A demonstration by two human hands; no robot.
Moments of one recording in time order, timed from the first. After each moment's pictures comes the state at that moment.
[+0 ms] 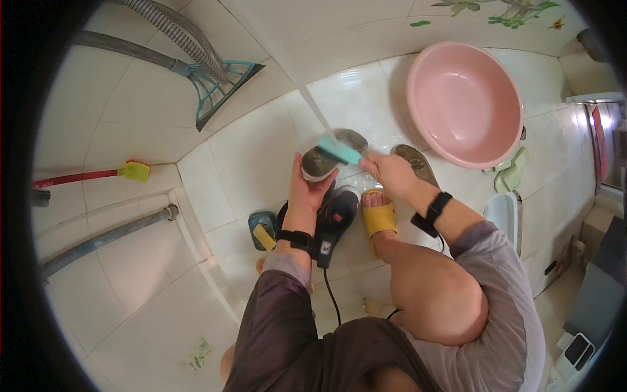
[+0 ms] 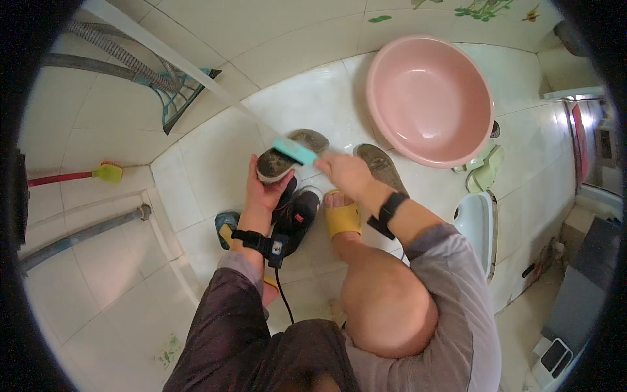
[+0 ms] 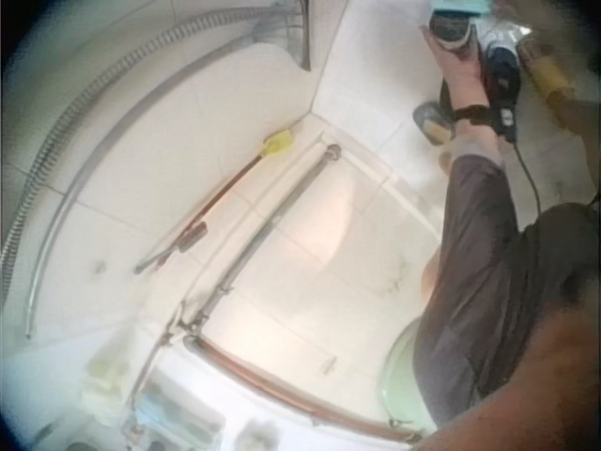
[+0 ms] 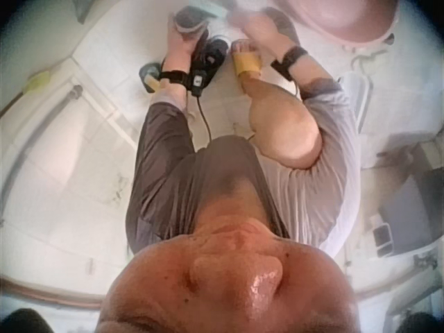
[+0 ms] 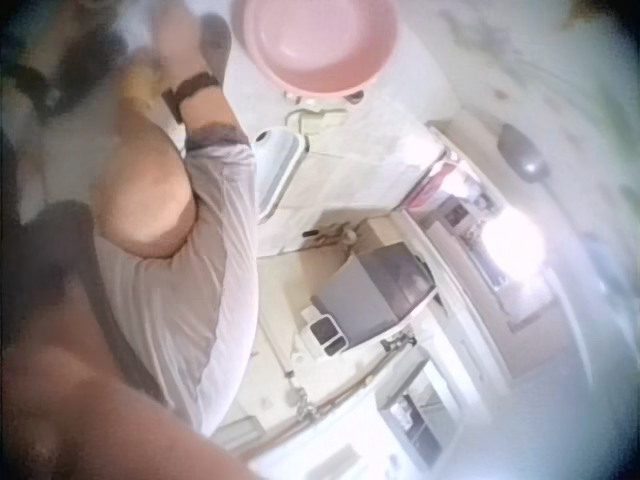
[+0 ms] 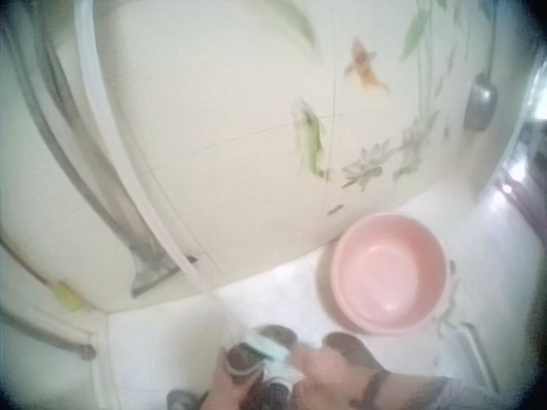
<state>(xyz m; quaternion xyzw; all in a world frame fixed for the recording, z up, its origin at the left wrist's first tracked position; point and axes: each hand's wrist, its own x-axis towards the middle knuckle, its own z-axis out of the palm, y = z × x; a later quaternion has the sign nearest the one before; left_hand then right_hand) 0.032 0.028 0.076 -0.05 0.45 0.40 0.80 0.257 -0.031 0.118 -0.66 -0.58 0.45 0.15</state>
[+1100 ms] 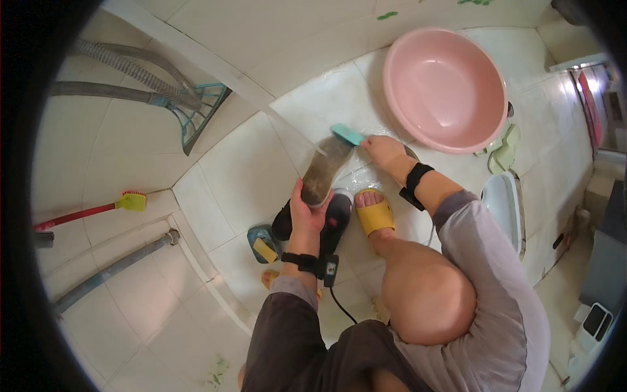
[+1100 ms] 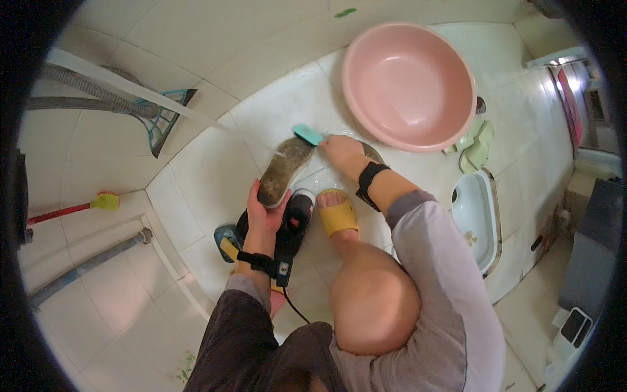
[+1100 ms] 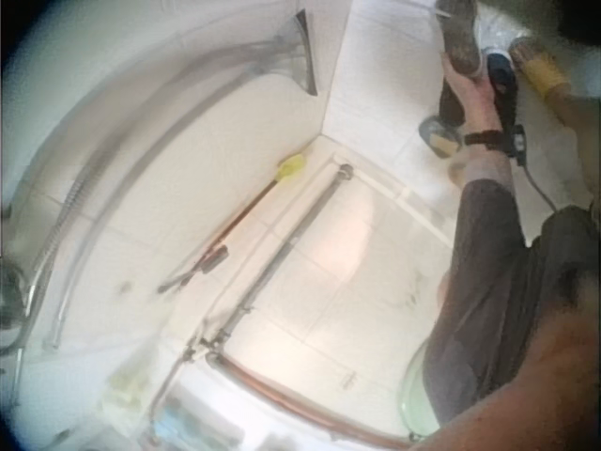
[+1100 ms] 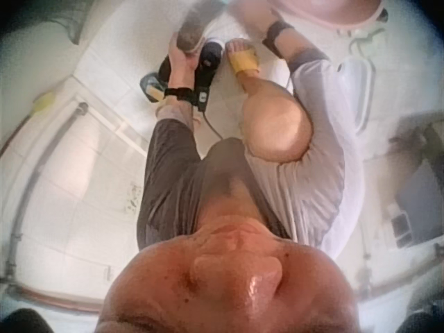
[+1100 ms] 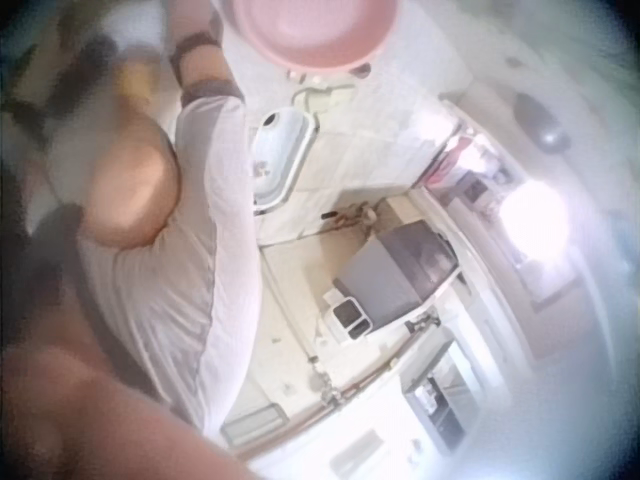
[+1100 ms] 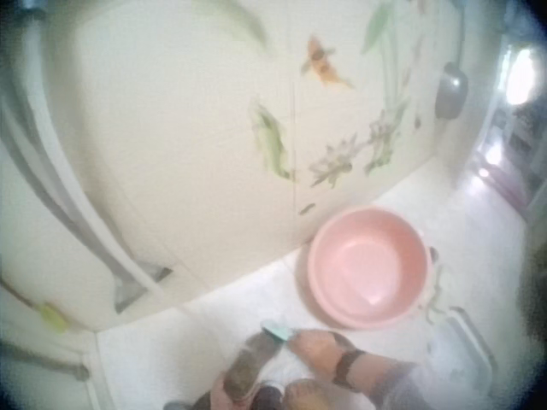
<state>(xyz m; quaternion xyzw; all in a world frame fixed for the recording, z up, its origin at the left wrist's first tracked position) 0.037 -0.007 0.092 -0.02 0.51 0.39 0.76 0.281 0.004 0.066 -0.76 -0.52 0.40 0.01</state>
